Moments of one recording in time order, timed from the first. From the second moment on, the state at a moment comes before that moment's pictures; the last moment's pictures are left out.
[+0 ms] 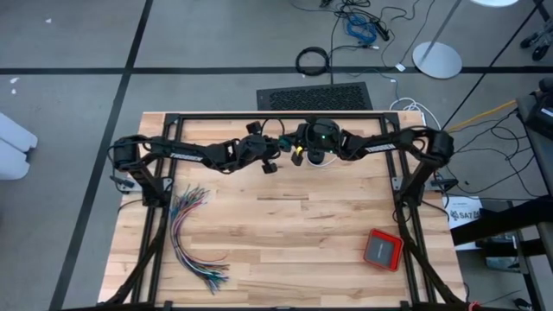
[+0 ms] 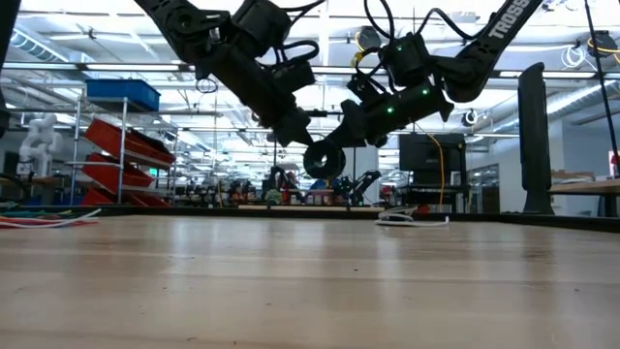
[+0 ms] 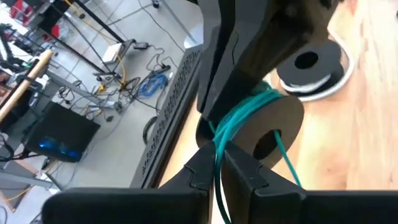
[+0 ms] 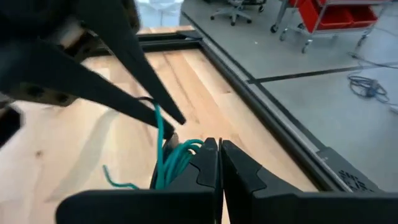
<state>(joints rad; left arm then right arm) 0.24 1.68 0.97 0.20 -0.47 0.40 -0.40 1.71 0.83 0.59 -0.02 -0.07</state>
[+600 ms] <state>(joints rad) 0.29 1.67 0.98 0.17 -0.38 0.42 -0.39 1.56 0.82 0.46 -0.13 -0.10</state>
